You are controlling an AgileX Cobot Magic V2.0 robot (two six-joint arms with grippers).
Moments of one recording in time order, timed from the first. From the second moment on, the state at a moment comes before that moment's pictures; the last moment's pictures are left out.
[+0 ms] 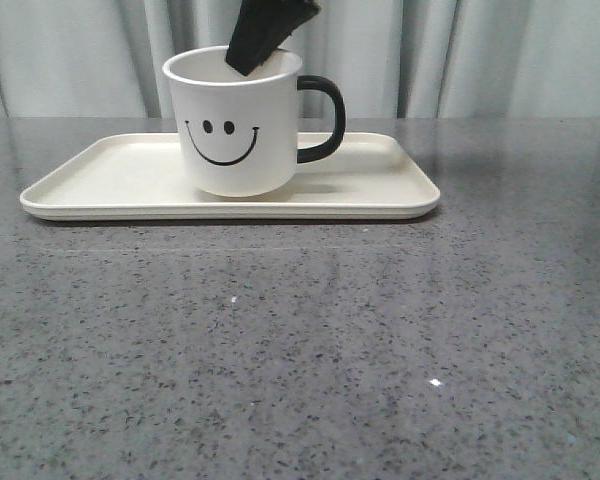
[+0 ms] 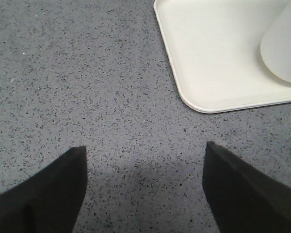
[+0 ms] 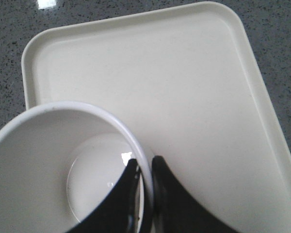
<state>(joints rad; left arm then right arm) -0.18 0.73 -0.73 -0.02 0.74 -0.10 0.47 2.13 -2.21 0.54 1.25 -0.94</state>
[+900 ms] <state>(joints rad) -0.18 0.73 -0.73 -0.02 0.74 -0.10 0.47 2.13 -2.21 0.56 1.25 -0.99</state>
